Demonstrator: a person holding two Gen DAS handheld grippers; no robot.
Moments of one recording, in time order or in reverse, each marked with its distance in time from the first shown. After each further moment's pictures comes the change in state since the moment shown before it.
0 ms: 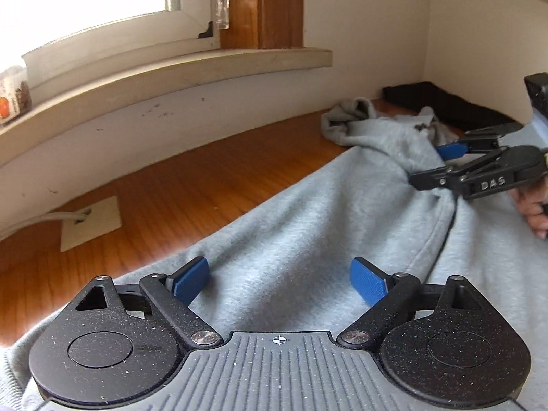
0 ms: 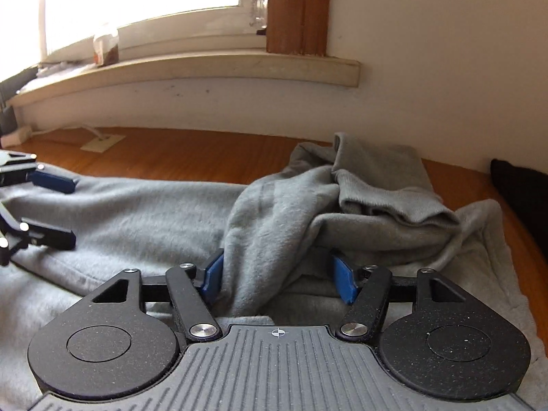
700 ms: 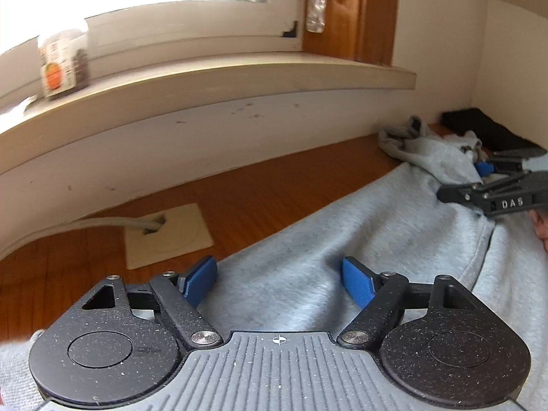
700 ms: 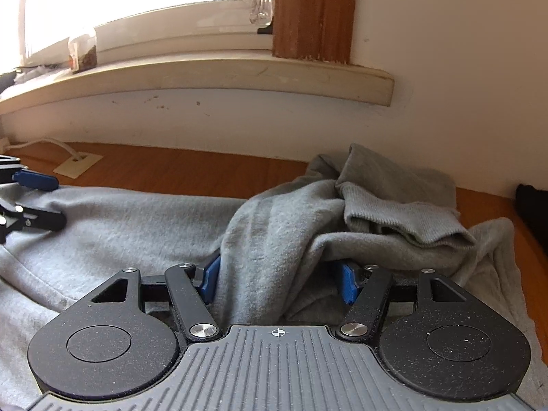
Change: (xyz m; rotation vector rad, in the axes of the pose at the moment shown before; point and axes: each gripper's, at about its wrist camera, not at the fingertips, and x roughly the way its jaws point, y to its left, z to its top) left arm 0.004 0.075 0.011 -0.103 -0.015 0.069; right arm 0.052 0.017 0.039 -0.007 0.002 -0.031
